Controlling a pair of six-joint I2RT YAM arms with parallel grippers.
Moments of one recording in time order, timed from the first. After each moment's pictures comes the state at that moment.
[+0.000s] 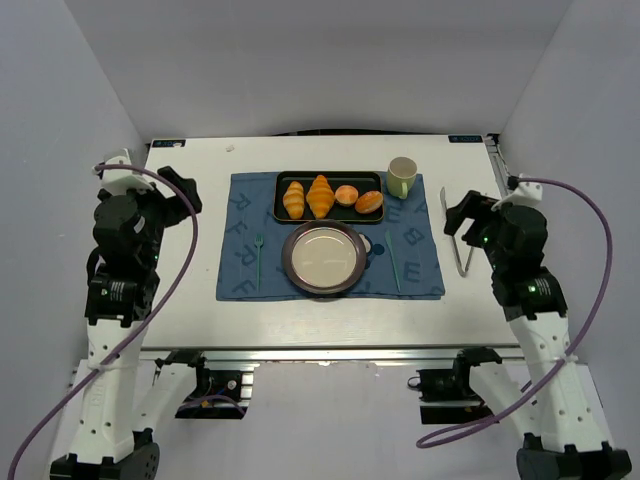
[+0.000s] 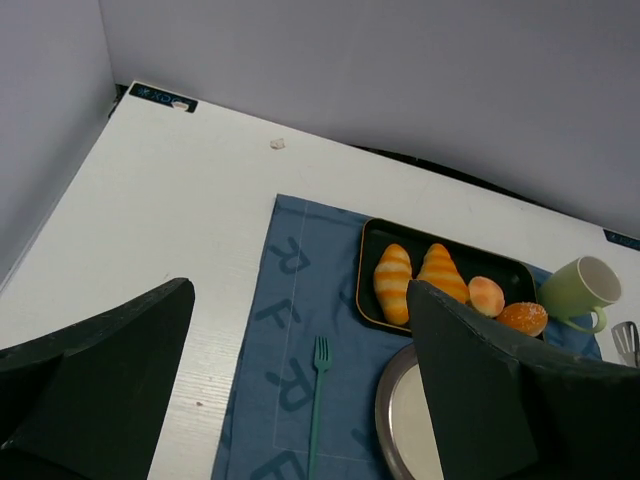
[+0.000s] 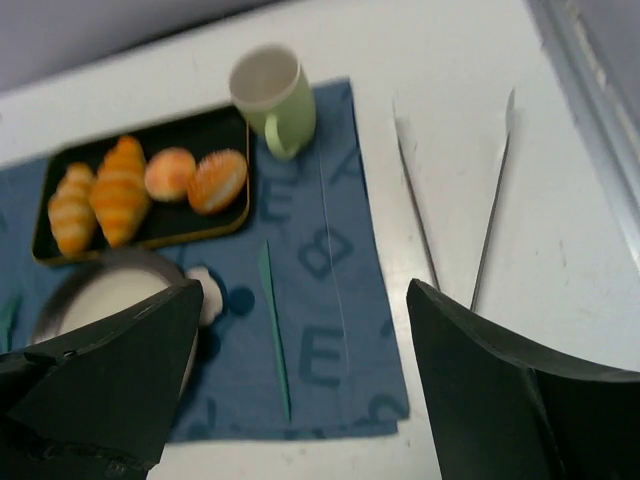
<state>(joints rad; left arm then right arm) -0.08 0.79 1.16 -0.47 -0.17 -0.30 0.14 0.72 0.89 -0.44 0.11 0.31</state>
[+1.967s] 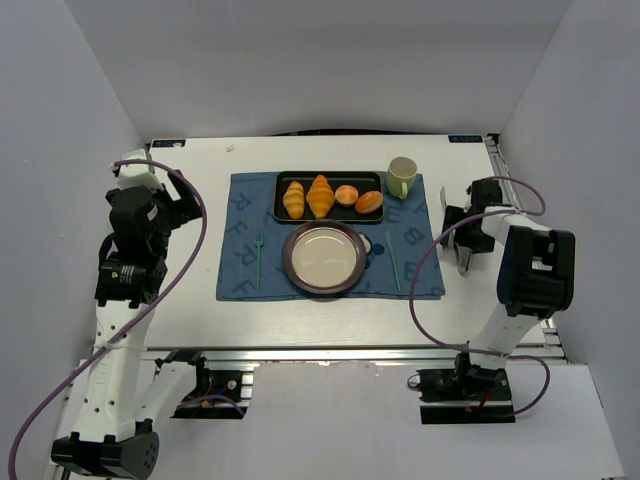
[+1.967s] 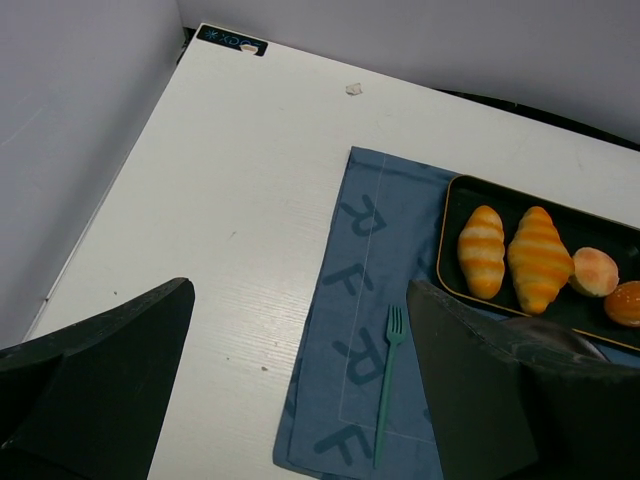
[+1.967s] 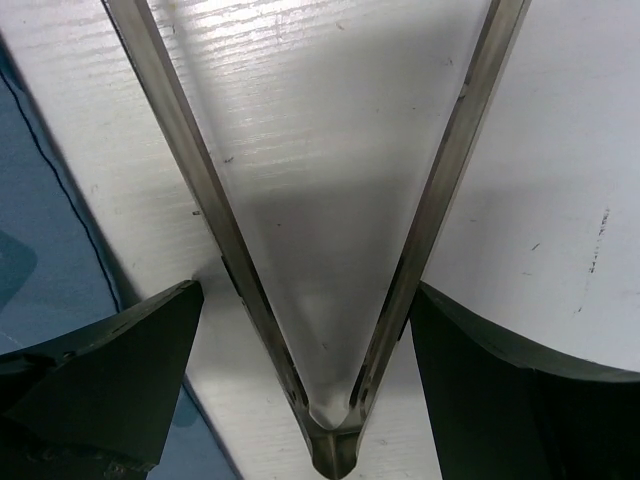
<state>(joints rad) -0.08 0.85 1.12 -0.51 -0.27 -0.21 -0.09 1.76 1.04 -0.40 0.03 0.06</state>
